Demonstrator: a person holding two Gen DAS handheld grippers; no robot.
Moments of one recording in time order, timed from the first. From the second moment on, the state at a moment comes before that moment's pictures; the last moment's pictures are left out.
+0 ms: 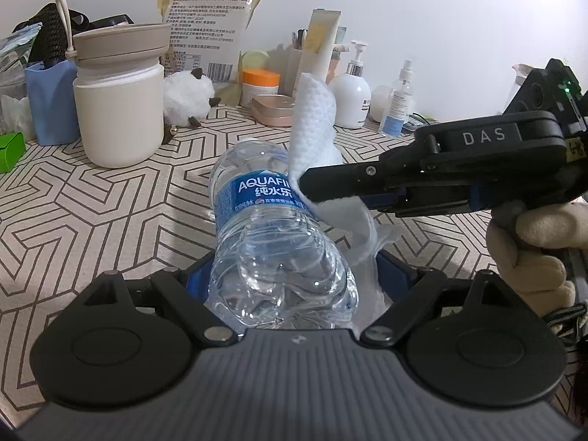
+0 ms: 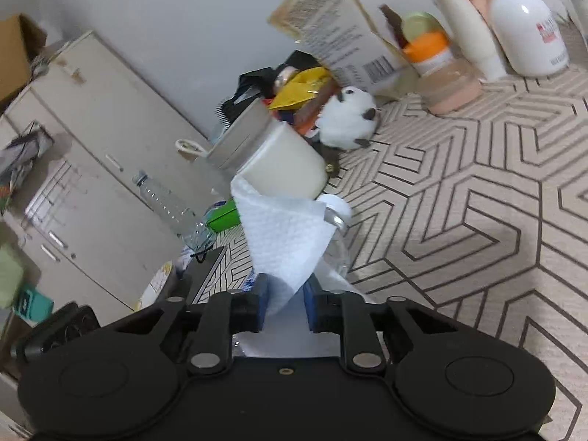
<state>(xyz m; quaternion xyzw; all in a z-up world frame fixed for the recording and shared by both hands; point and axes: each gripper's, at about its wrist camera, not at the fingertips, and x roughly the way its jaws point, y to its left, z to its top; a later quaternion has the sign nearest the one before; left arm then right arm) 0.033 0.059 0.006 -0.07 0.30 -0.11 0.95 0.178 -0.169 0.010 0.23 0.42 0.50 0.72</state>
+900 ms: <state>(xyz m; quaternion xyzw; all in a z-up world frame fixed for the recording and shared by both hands) 0.036 0.066 0.004 -0.10 0.31 -0.08 0.94 0.199 -0.162 0.046 0.27 0.38 0.51 0.72</state>
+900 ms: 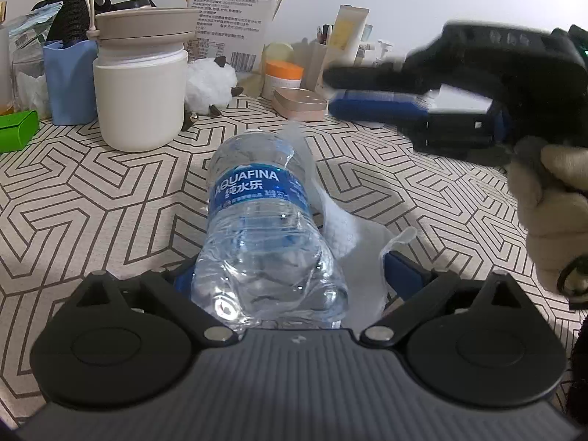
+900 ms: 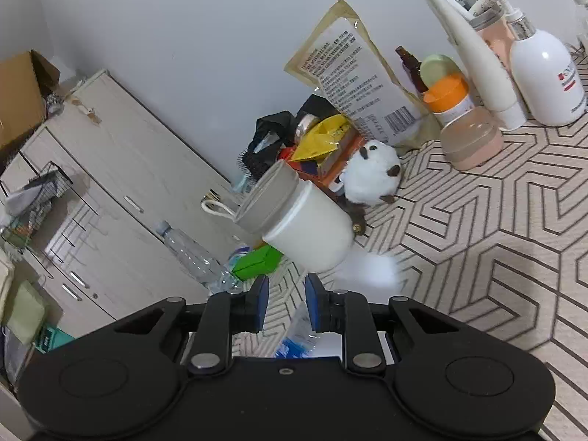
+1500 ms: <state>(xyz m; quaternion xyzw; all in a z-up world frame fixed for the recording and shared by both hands) 0.037 0.065 0.004 -0.09 0.32 -0.08 0.94 0.152 -0.123 0.029 -0.06 0.39 0.45 0.80</state>
